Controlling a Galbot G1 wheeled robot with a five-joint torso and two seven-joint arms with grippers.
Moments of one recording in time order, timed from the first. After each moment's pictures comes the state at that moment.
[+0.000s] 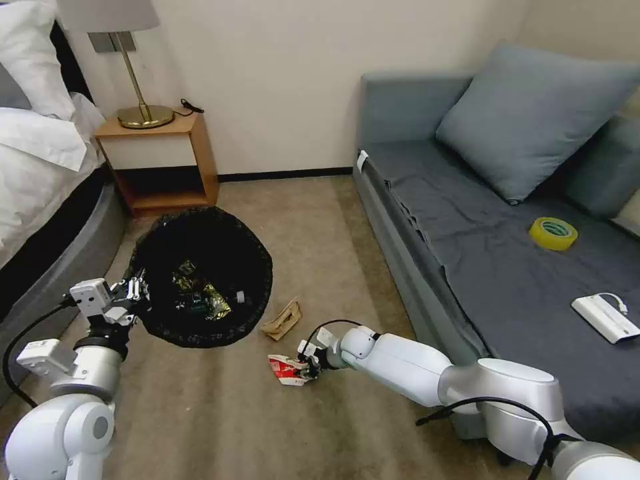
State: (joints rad) left arm 1.45 -1.39 -0.91 -2.21 -0.51 0.28 0.09; right arm -0.30 1.39 -0.99 0.71 0.66 -0.22 -0.42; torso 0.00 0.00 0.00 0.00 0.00
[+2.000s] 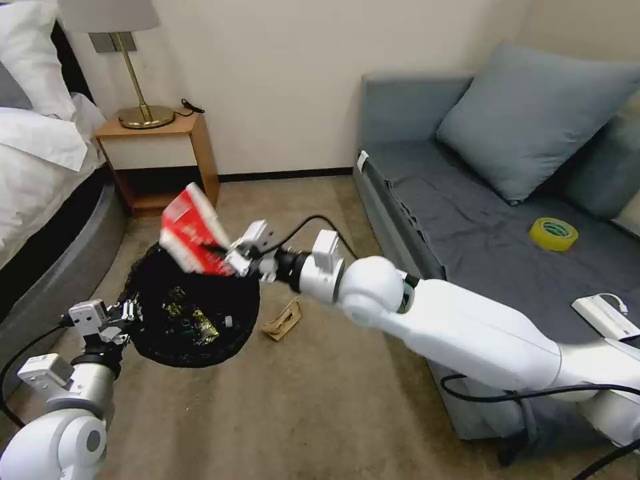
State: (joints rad) left arm 1.52 -1.38 -0.93 -2.17 -0.53 0.28 0.07; right arm -0.18 1.03 -0.74 1.90 0.87 -0.13 -0.14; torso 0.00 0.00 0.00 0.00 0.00
